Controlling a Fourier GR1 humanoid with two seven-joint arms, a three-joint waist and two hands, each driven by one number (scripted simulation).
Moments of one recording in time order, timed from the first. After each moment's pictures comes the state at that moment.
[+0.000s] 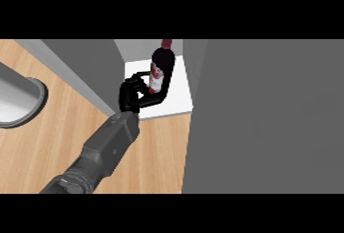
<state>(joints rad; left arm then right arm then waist) -0.95 0.00 -0.12 -0.10 0.71 0.30 -0.74 -0.63 -0.17 -0.02 -2.38 -0.25 -0.05 0.91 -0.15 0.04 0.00</state>
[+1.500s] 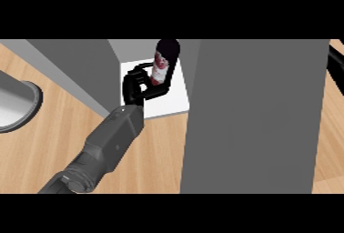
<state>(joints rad) -0.98 0.00 -0.24 -0.17 0.82 0.44 -0.71 -0.61 -0.15 -0.04 -2.37 -0.28 -0.03 0.89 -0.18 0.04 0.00</state>
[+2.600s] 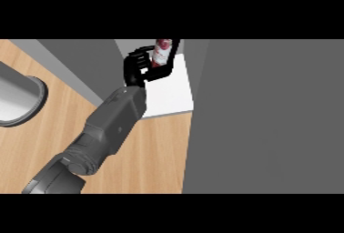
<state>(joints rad) -1.16 0.01 -0.23 -0.05 0.84 0.53 -0.59 -0.54 -0.16 -0.09 -2.37 -0.29 0.01 0.84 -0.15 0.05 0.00</state>
